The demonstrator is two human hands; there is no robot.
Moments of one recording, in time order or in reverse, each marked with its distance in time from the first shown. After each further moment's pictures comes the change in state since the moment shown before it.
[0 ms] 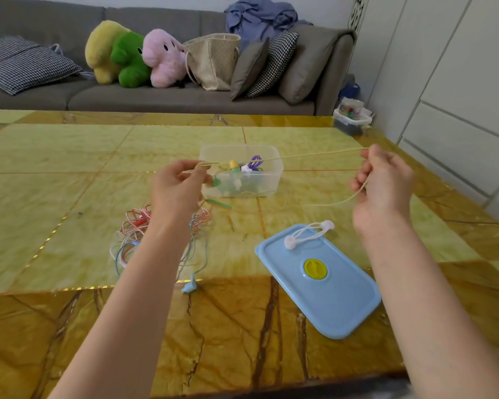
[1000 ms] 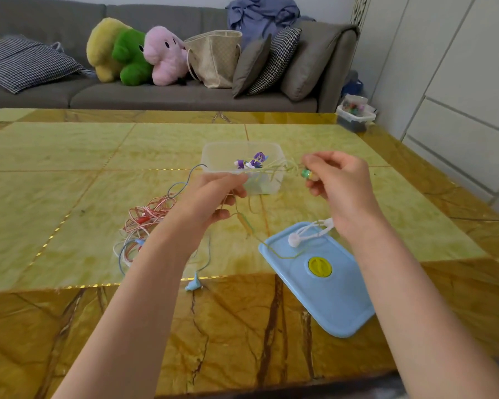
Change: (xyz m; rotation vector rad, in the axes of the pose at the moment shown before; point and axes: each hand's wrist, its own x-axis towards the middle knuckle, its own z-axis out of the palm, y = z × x) left_hand -0.011 0.002 0.006 0.074 -0.448 -0.123; right_hand -0.022 0.015 0.021 -0.320 -0.390 0.000
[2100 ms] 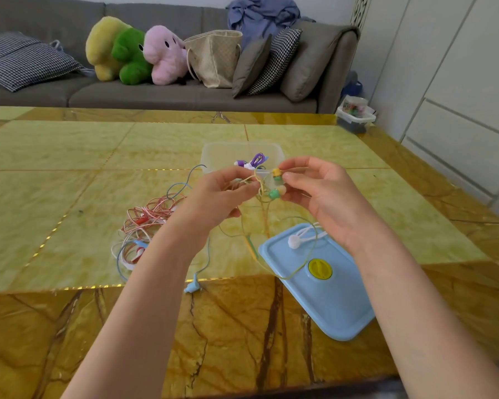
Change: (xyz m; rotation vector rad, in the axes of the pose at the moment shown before) left_hand 0.003 -0.004 0.005 0.048 -0.078 0.161; right_hand -0.007 0.001 0.004 0.106 -0.342 0.095
